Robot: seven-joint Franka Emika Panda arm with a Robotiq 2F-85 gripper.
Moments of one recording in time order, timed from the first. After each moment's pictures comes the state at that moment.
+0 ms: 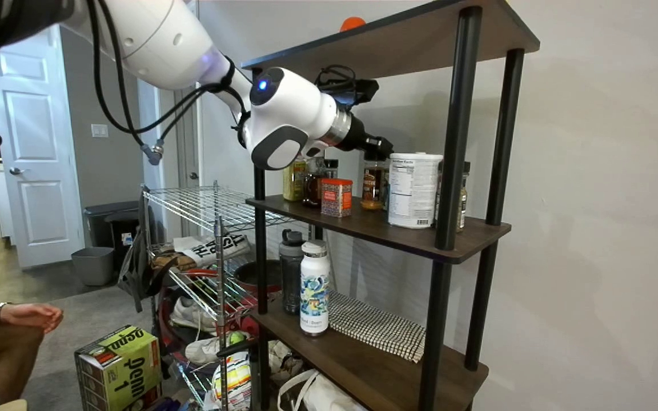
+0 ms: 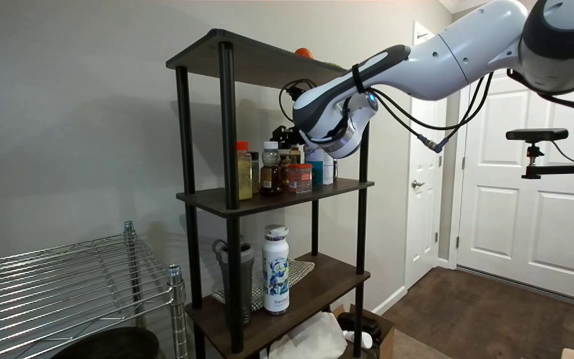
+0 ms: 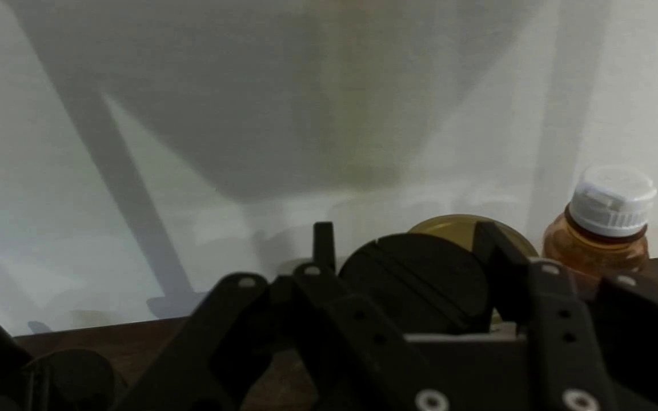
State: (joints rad) arm 2.58 -0.31 -2.38 -1.86 0.54 3.45 2.60
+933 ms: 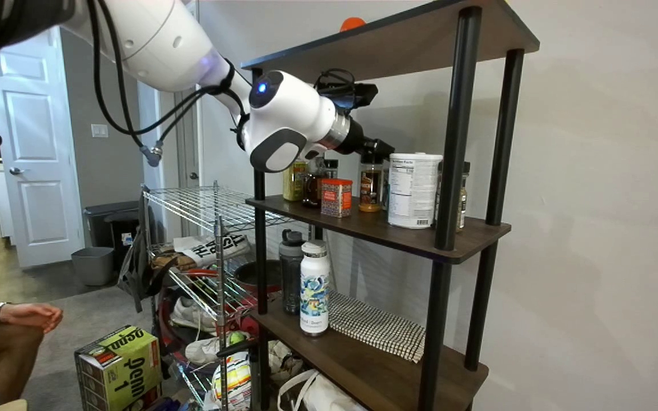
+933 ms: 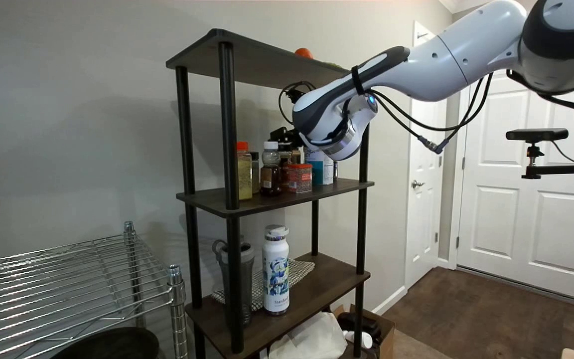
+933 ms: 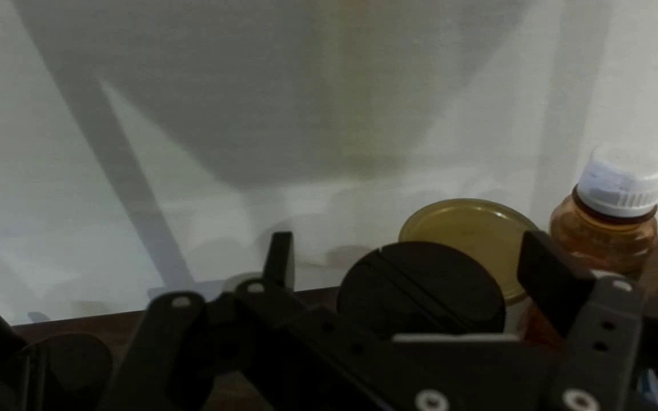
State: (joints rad) arm 2.58 -0.31 -2.39 -1.87 0.55 3.45 2.60
